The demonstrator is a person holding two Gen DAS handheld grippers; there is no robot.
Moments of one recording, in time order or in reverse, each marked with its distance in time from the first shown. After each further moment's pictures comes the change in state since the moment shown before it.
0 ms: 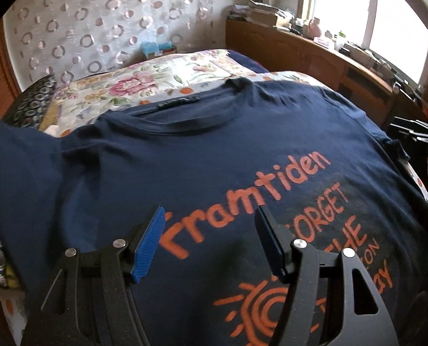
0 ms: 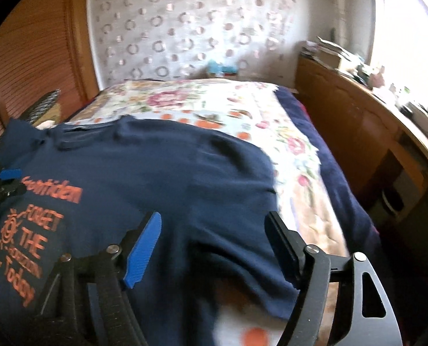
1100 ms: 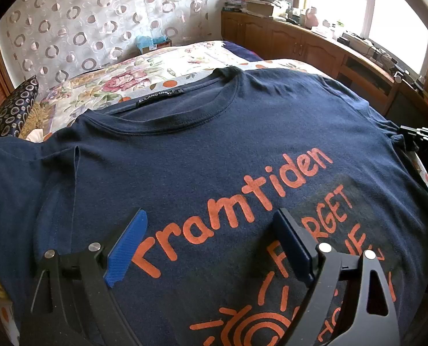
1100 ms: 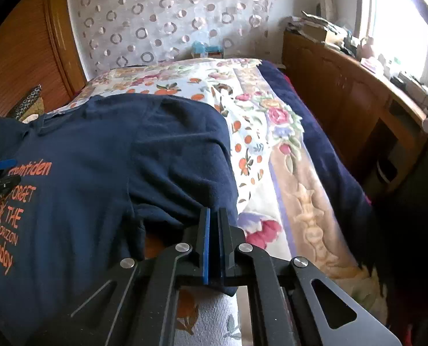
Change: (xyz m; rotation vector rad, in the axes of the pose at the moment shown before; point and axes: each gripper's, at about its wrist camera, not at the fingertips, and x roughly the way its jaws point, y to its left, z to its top) left arm 0.018 -0.015 0.006 0.023 0.032 0.015; right arm -0.010 -0.033 0.018 0.060 0.098 -0.009
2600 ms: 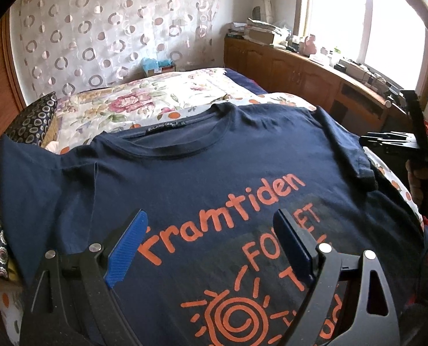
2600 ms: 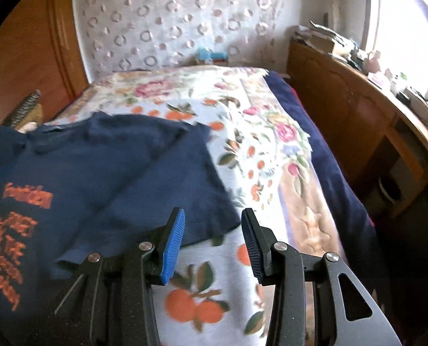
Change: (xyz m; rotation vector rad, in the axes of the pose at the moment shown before) left arm -0.039 -0.001 -0.005 -0.046 -0.132 -0.013; right arm 0.061 0.060 0.023 -0.024 -0.014 -0.025
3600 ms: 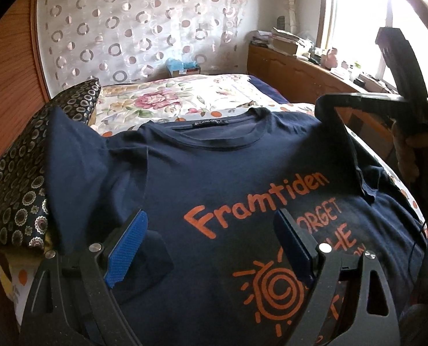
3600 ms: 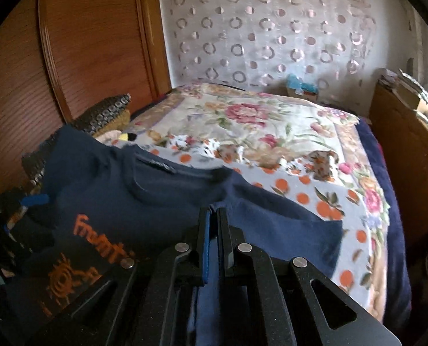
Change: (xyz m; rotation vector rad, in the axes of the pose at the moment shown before) left arm -0.030 0.037 -0.018 -0.087 -0.029 0.071; right arm 0.049 0.144 0.086 -0.245 -0.114 0.354
